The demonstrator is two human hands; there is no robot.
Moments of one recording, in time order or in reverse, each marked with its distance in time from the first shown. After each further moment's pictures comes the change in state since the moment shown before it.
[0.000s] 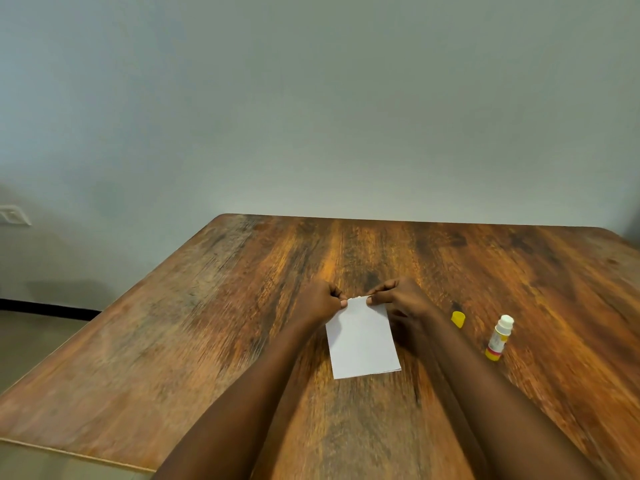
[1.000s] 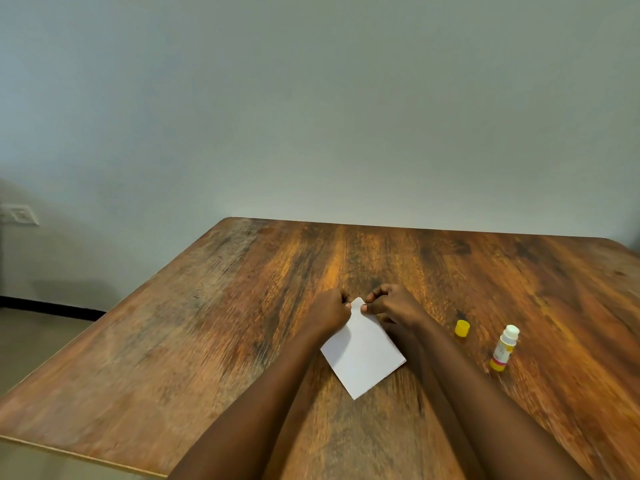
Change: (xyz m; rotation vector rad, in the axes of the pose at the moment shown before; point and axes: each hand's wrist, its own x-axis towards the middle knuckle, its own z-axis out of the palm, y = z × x) left_hand -0.003 0.008 0.011 0.077 0.017 -0.002; right_hand -0.002 -0.010 0.015 -0.023 -0.061 -0.022
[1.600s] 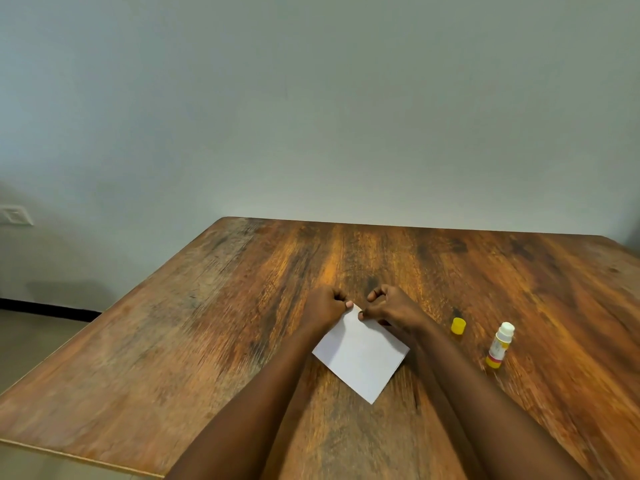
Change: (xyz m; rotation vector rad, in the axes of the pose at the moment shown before) left_hand -0.001 -0.002 -0.002 -0.136 0.080 0.022; right_hand -0.006 0.007 -0.004 -0.009 -0.053 -0.007
